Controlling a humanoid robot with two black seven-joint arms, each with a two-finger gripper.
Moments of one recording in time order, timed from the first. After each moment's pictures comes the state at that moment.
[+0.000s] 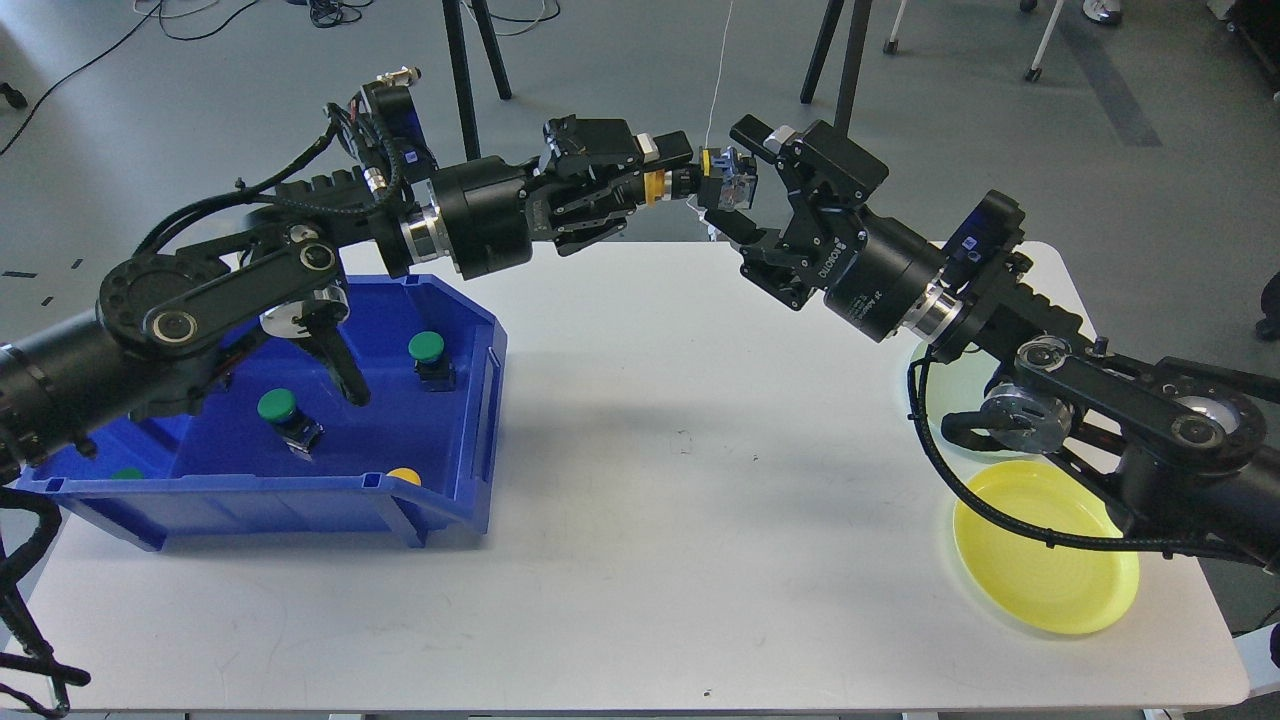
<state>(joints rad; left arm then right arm) -1.08 0.41 -0.28 -1.04 0.67 -0.49 -0.49 0.80 -0.45 0.46 1.26 -0.53 0.24 0.49</state>
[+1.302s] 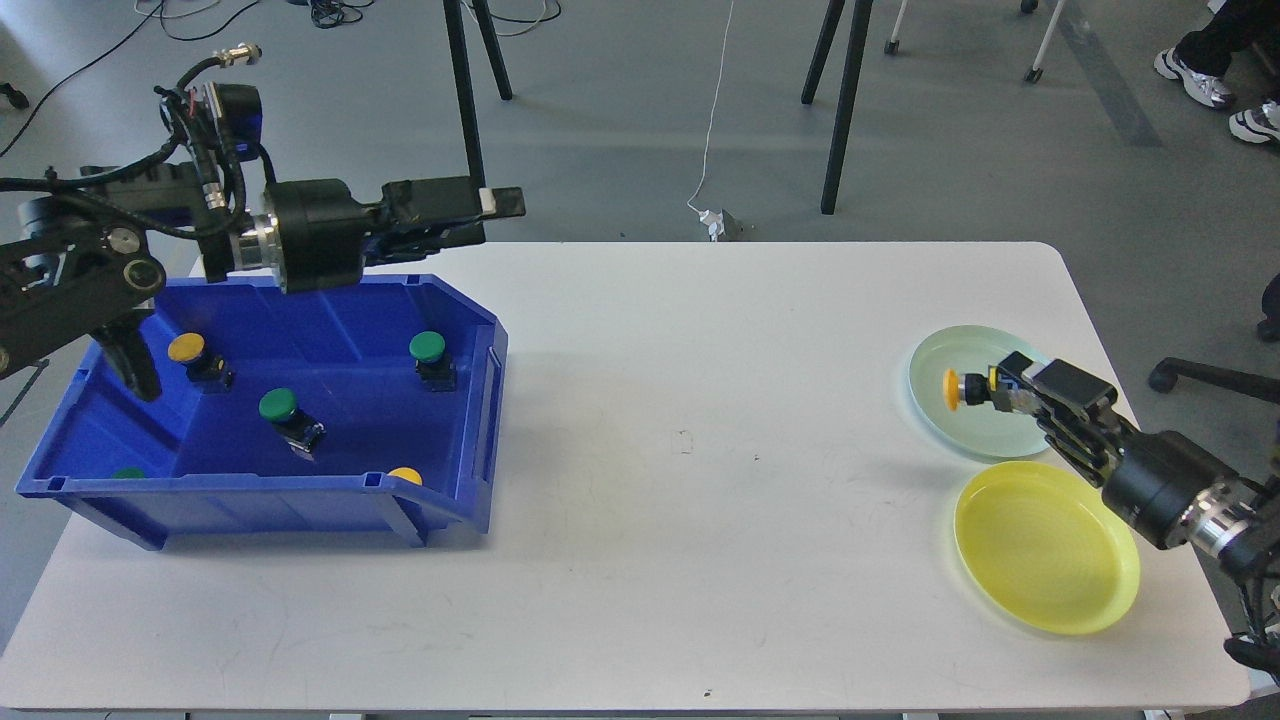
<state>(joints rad) -1.10 0.77 -0.20 -1.13 1.11 -0.49 -0.49 0.26 -0.99 0.45 1.45 -0.80 -0.21 0.49</state>
